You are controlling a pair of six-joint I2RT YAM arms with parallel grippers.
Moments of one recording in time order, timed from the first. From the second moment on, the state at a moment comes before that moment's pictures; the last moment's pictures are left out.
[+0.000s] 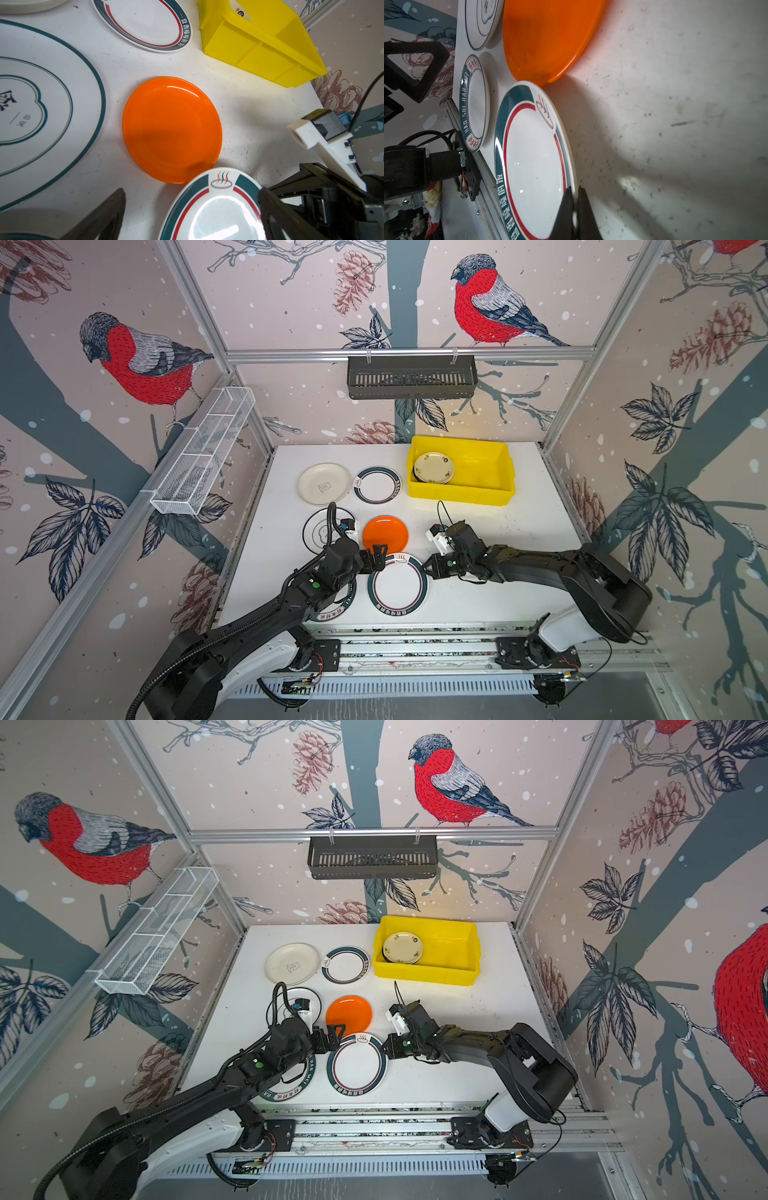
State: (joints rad) left arm -0.69 0.95 0.36 0.02 -0.10 -0.66; right arm 0.73 1.50 0.59 0.04 -0.45 0.57
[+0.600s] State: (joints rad) left arm -0.69 0.99 0.37 0.11 -0.12 -0.59; right arm 0.46 1.18 0.67 -0.24 -0.25 0.52
